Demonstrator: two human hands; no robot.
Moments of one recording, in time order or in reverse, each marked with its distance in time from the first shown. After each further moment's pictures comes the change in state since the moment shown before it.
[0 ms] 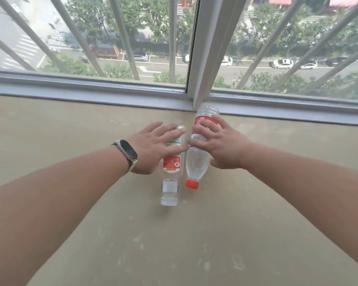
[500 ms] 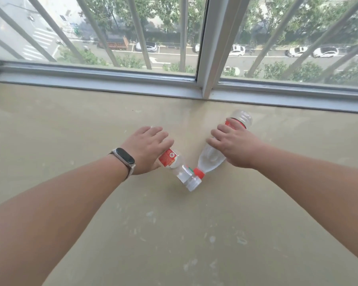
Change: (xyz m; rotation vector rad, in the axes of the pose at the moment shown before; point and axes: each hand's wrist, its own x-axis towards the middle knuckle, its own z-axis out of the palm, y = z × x) left_hand -0.053 0.022 0.015 -0.065 0.110 -0.169; right_hand -0.032 -0.023 0.007 -0.031 -0.056 0.007
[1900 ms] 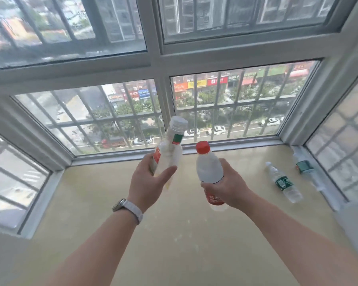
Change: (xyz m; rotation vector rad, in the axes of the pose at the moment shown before) left_hand -0.180 0.271 -0.348 -1.040 0.648 -0.577; right_hand -0.329 -0.184 -0.307 1.370 0.606 0.791
